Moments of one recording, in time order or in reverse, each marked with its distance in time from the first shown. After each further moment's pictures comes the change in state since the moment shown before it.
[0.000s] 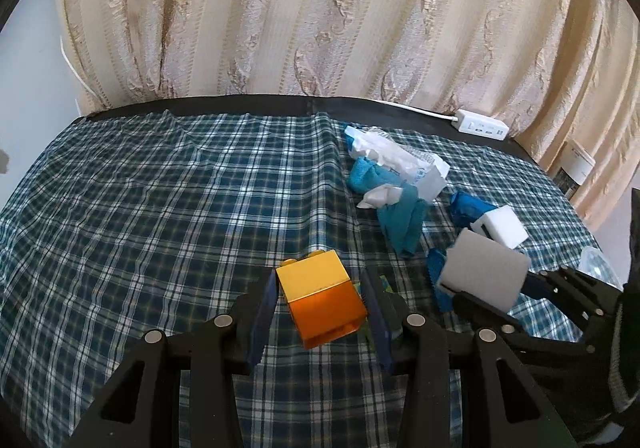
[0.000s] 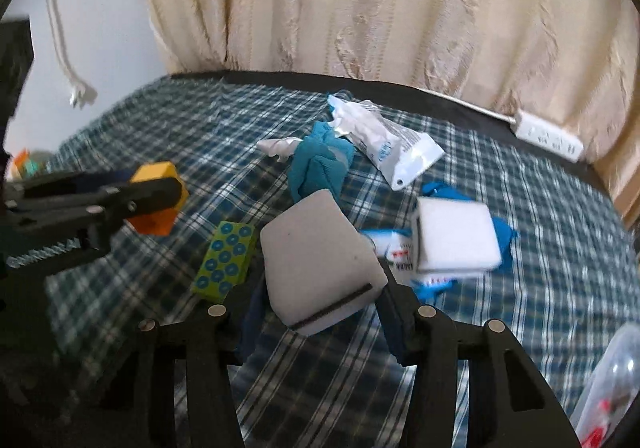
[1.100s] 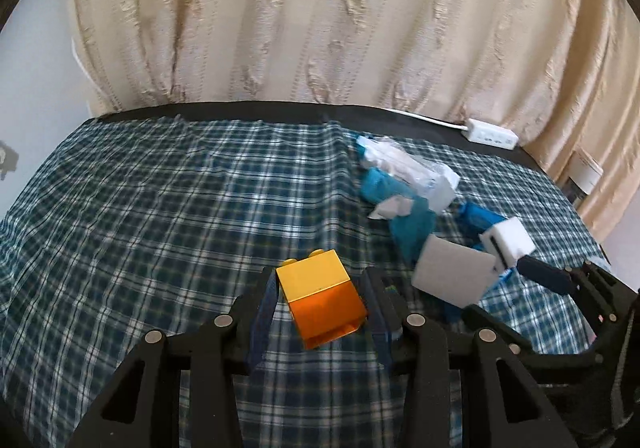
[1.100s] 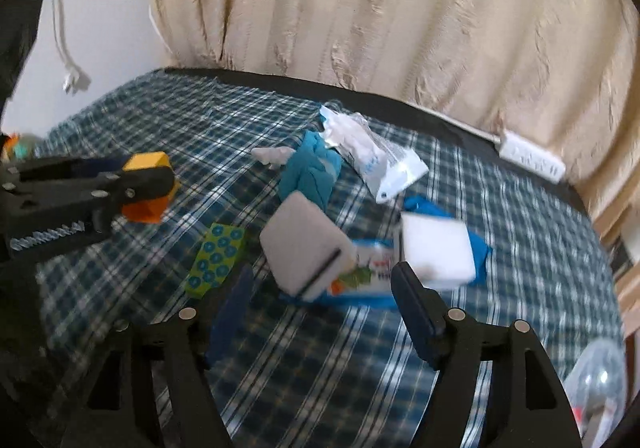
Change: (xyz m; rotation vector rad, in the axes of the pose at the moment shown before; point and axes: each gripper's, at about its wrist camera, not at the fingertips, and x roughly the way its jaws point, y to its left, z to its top) left arm -0.001 0.007 0.004 -0.032 -0.019 0.042; right arm -0.001 0.011 0.008 -0.115 -0.011 -0.109
